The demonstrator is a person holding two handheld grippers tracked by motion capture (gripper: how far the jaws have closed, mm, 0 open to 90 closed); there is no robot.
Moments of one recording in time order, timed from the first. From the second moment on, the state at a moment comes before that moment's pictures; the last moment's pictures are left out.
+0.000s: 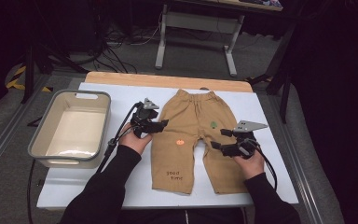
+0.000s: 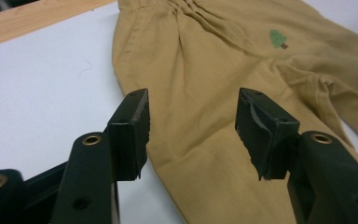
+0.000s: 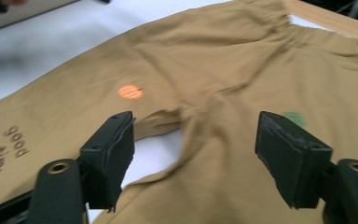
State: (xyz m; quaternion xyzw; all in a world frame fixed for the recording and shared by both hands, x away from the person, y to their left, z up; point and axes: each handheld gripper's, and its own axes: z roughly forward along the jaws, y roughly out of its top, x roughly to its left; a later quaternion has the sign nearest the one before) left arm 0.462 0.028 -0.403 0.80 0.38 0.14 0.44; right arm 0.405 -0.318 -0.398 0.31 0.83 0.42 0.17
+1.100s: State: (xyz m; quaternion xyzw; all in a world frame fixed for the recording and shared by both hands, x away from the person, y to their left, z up) left arm 0.460 0.047 -0.391 0.80 0.38 0.14 0.45; right arm 0.353 -0.221 -0.412 0.12 0.88 0.45 0.05
